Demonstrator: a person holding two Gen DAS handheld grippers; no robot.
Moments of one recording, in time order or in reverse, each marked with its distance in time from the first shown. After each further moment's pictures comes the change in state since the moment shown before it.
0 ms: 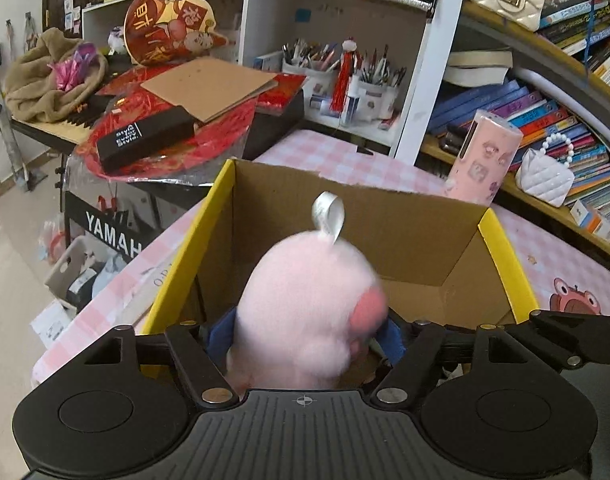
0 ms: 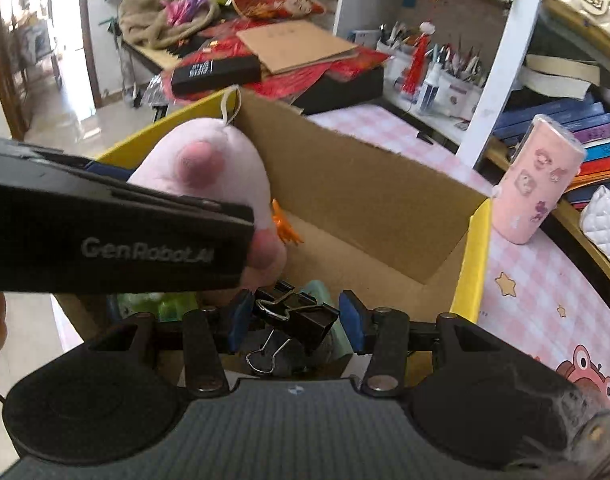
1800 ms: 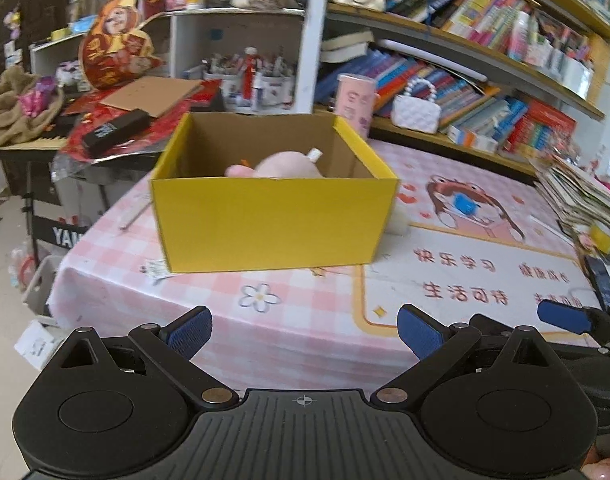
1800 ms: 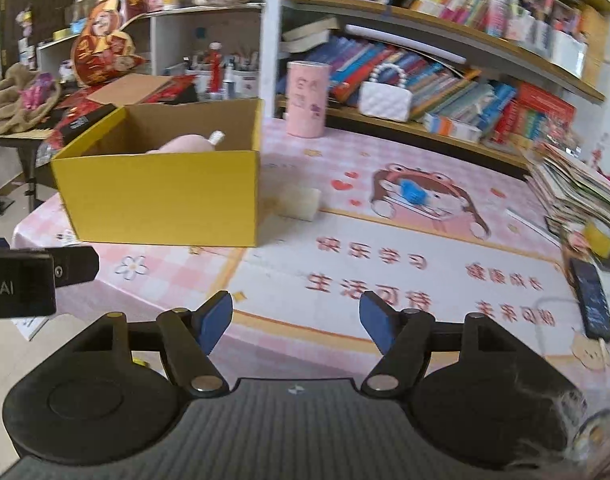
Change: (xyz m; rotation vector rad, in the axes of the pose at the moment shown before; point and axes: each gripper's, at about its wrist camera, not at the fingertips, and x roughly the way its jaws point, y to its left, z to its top) left arm -0.166 -0.003 -0.150 0.206 -0.039 -0.202; right arm -0.193 0.090 -0.195 0.476 -0.124 -0.464
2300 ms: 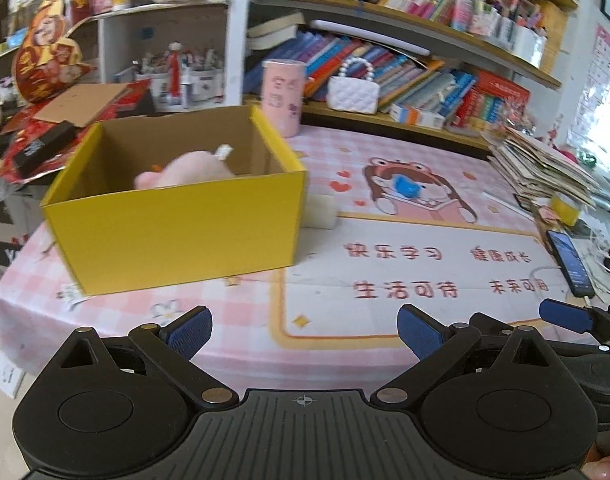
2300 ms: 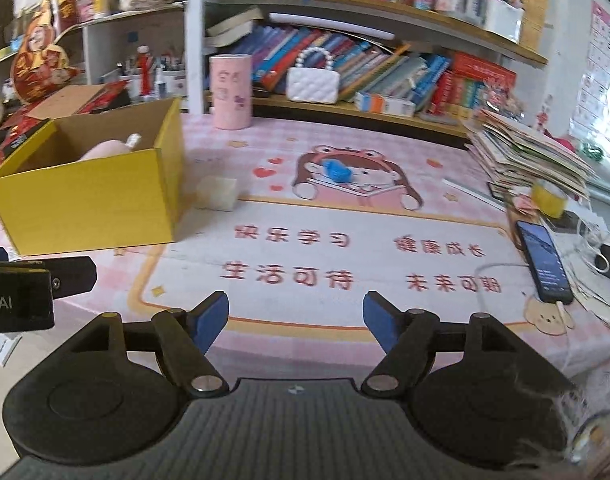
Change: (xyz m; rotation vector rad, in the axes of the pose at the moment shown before) left arm 0.033 -0.061 0.013 0.090 0.038 -0.121; right arm 0.001 -0.059 -0.007 0.103 0.029 -0.128
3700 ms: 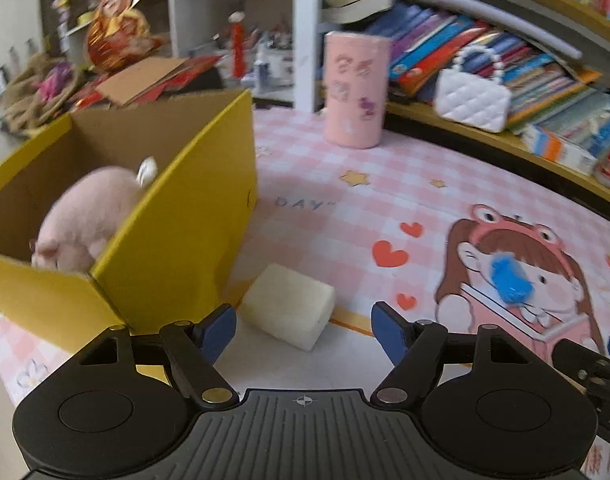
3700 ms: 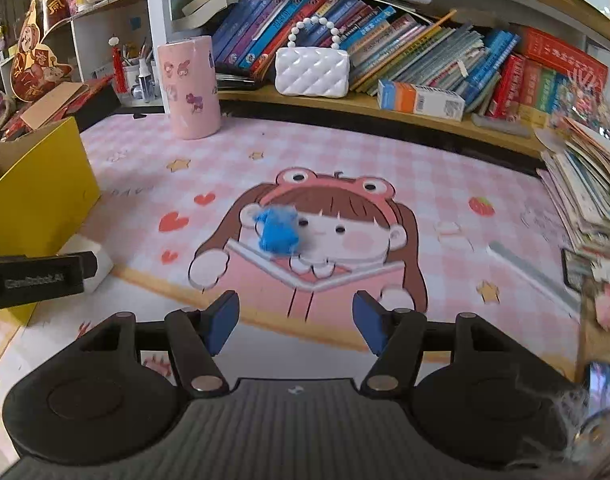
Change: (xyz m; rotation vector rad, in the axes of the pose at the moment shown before) left arm 0.209 -0.080 0.094 -0.276 0.012 0.452; right arm 0.219 -0.134 0.123 -0.105 0.051 0.262
